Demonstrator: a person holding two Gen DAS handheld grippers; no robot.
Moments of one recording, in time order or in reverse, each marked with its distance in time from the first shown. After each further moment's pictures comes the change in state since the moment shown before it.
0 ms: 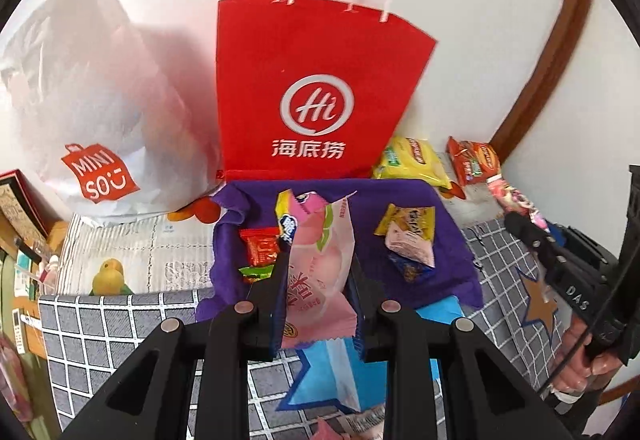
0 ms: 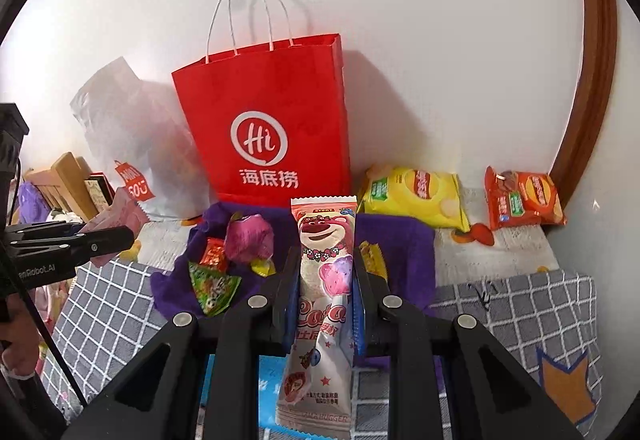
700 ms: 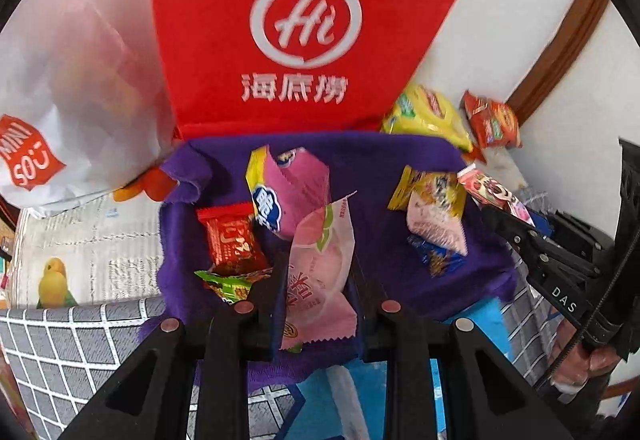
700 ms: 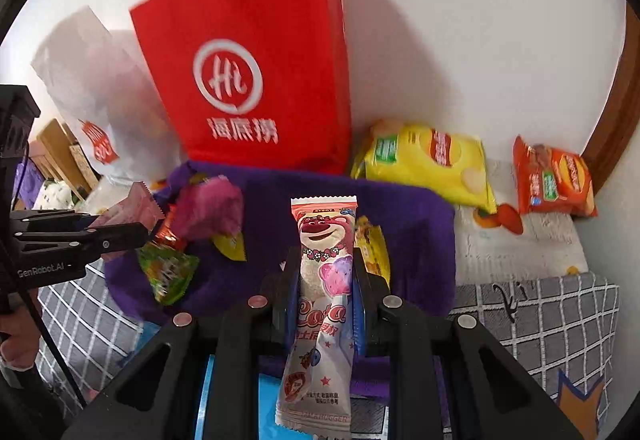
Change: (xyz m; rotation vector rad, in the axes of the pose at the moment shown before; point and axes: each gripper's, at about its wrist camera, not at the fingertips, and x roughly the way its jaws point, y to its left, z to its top) left arm 0.103 -0.005 -0.003 0.036 0.167 -0.029; right arm 0.100 -0.016 -0.018 -0.040 0.181 0.019
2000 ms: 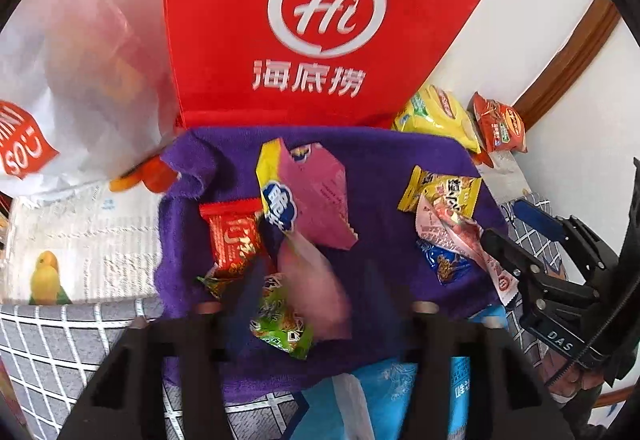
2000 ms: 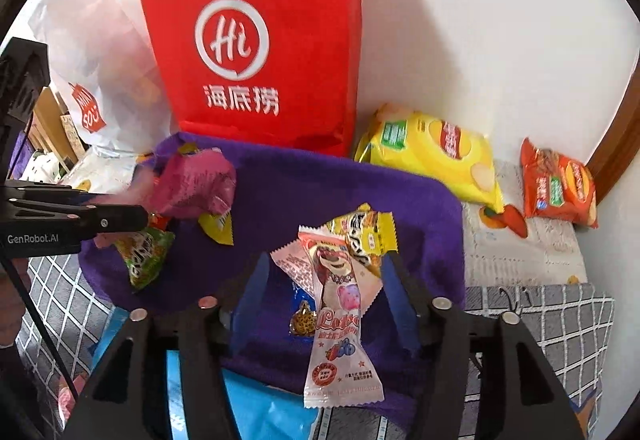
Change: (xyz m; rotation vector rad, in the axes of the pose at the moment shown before) left arm 0.002 0.010 0.002 -0.044 -0.007 -0.014; right arm 0.006 0.013 -0.006 -0.075 -0.025 -0.052
